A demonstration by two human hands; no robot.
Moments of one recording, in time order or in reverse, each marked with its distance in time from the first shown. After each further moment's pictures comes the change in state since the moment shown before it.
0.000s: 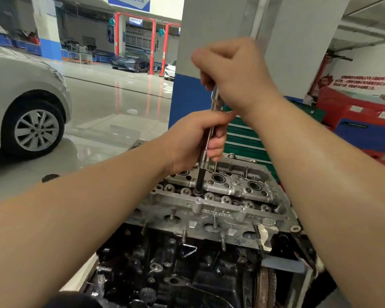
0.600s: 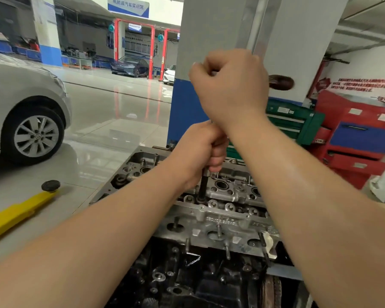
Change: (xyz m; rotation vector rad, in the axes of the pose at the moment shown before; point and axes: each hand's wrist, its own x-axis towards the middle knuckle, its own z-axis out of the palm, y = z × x) left_hand 0.006 -0.021 0.012 -0.092 0.148 0.112; right_hand -0.002 0.004 0.024 -0.427 0.324 -0.029
